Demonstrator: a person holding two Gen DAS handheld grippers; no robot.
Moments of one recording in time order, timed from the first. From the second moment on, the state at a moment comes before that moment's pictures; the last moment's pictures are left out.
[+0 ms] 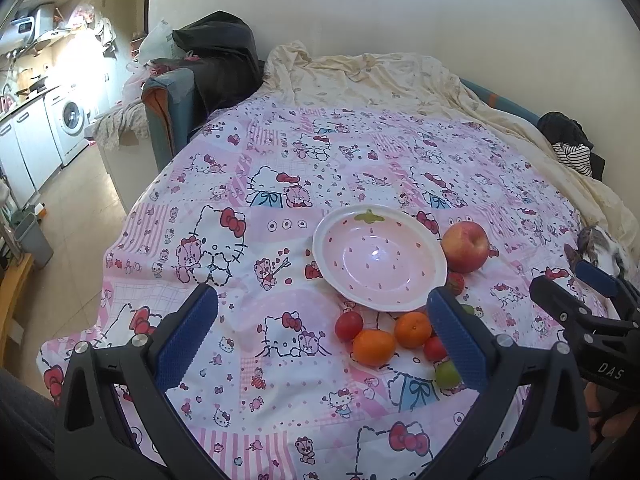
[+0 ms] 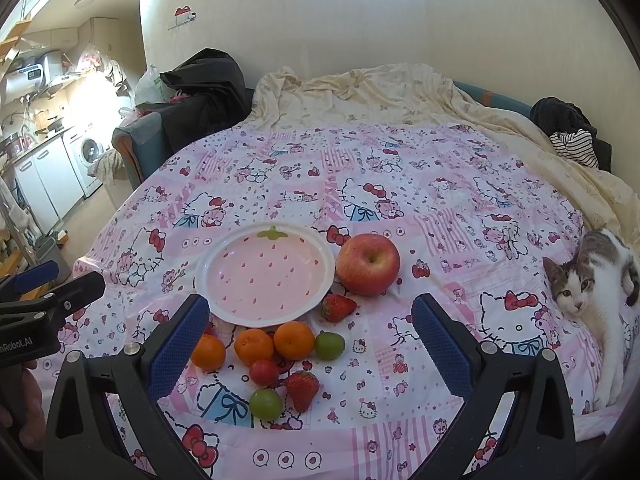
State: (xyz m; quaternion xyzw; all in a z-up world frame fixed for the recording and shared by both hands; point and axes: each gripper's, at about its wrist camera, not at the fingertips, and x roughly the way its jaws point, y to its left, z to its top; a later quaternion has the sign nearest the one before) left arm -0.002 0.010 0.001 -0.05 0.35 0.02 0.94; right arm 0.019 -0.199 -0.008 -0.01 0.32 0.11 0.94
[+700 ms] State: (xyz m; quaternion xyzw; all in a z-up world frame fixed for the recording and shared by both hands) left arm 0.001 0.007 -0.002 -0.05 0.36 0.02 0.93; right arm 0.025 -0.199 -0.017 0.01 0.35 0.12 0.93
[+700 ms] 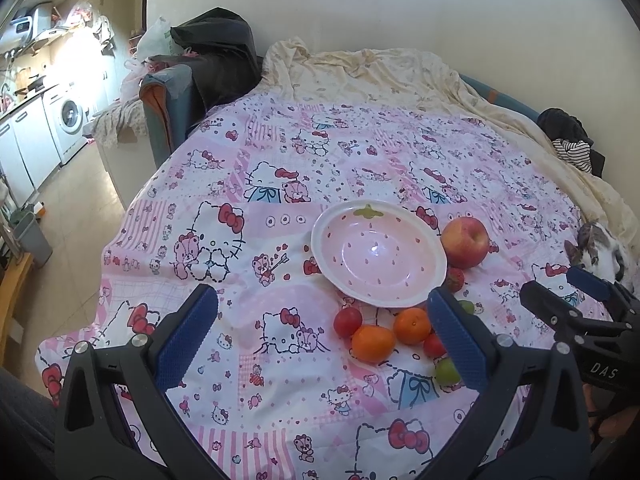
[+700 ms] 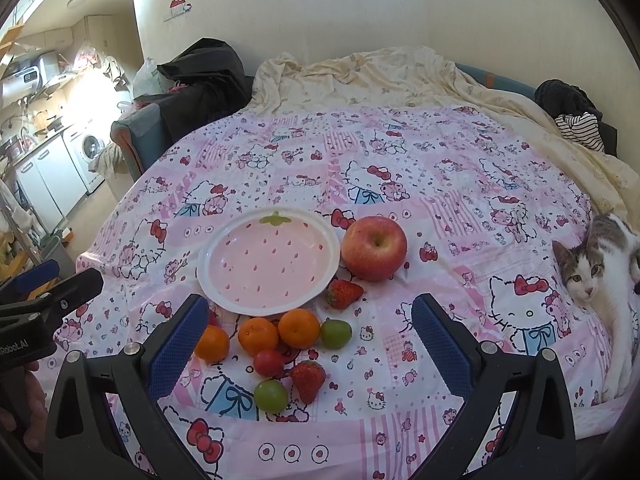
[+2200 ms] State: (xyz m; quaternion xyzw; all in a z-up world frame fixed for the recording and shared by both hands) left arm 0.019 0.033 -0.043 -0.07 0.47 0.08 0.87; right arm 0.060 -0.207 -0.113 0.19 0.61 0.21 0.74
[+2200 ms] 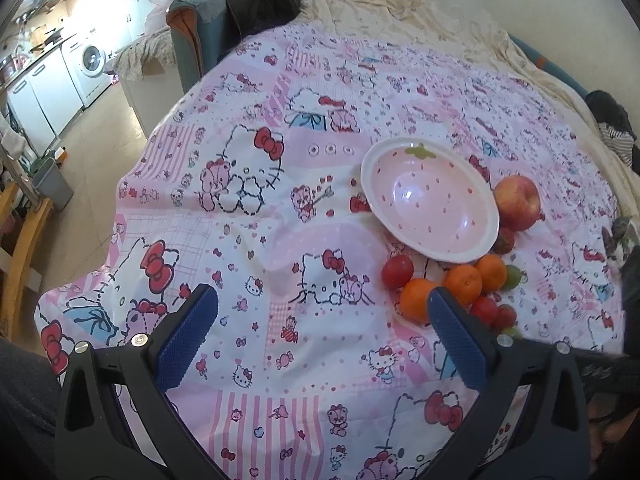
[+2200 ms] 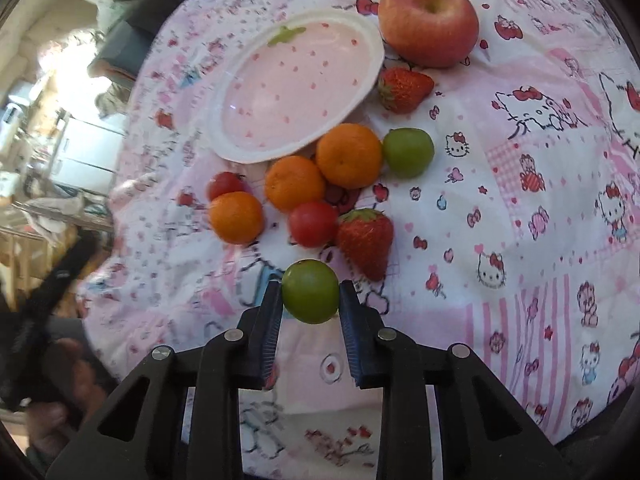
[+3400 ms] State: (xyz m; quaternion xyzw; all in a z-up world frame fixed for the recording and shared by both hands) left arm 0.086 -0.060 -0.114 -0.02 0.58 -0.01 0.81; right arm 0.069 -0.247 -0.093 0.26 0.55 0.17 0.77
